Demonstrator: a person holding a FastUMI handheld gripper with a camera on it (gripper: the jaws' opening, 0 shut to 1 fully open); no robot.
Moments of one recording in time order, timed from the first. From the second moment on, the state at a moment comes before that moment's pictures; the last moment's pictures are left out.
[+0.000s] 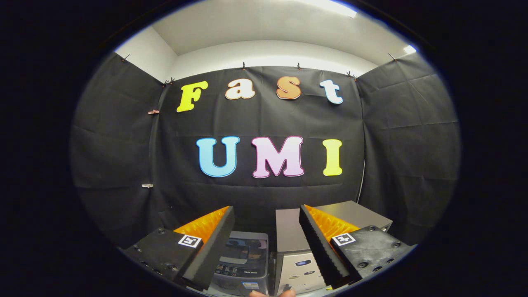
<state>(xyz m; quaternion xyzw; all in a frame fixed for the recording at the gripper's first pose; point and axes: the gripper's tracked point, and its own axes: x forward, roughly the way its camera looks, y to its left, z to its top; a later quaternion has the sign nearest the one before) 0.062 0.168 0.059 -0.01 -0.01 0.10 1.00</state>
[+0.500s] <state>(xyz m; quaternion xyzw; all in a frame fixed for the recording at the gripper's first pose) 0.059 0.168 0.061 -0.02 -0.01 0.09 1.00</state>
